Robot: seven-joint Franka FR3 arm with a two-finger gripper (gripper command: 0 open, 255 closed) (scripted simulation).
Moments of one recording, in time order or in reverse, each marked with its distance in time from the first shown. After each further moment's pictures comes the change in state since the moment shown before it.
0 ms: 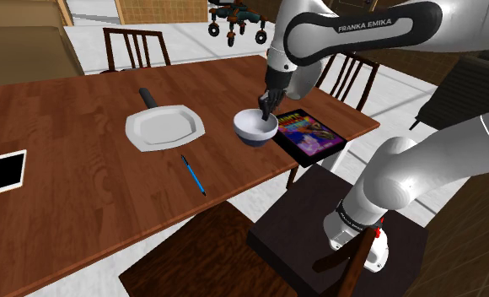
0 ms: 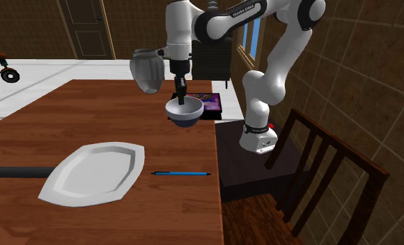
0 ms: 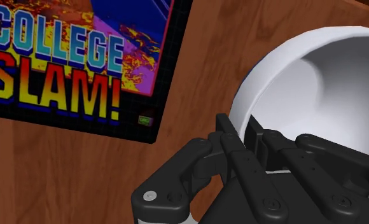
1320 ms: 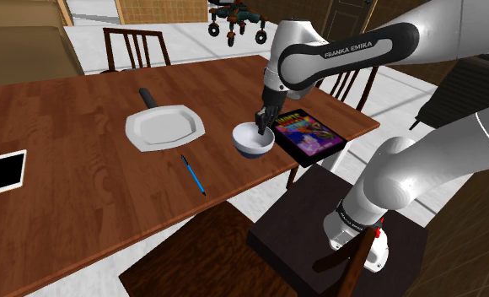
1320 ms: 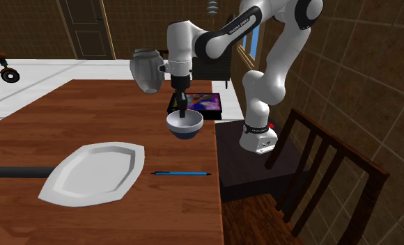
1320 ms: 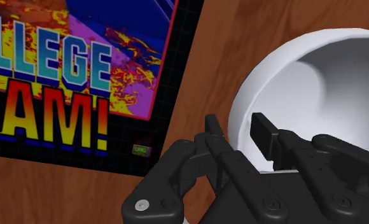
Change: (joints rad) arm 0.003 0.045 0.003 -0.117 0.008 0.162 -0.011
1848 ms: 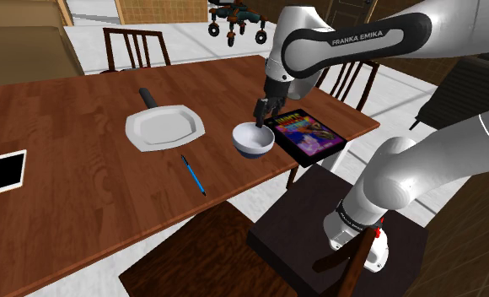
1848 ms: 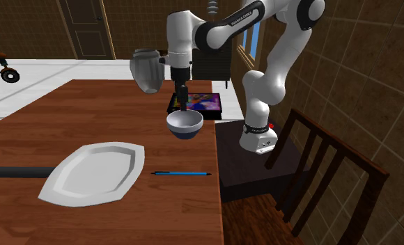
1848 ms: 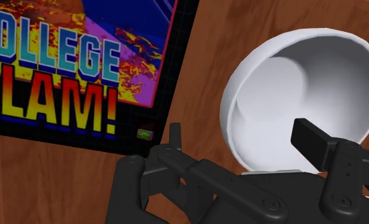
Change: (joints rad) arm -0.003 -0.032 -0.002 0.053 -0.006 -0.085 0.005
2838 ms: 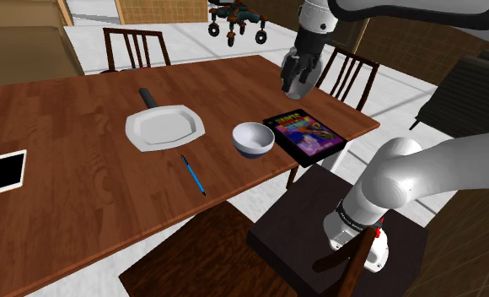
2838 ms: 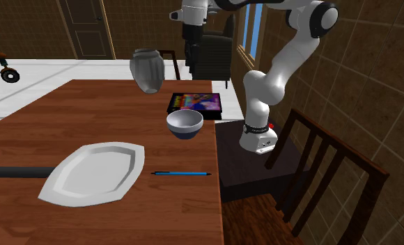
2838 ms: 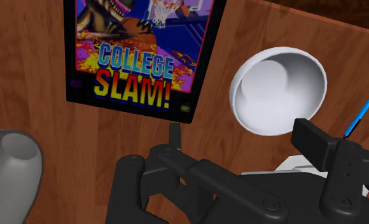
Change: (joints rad) arm -0.051 -0.220 0.000 0.193 -0.092 -0.354 0.033
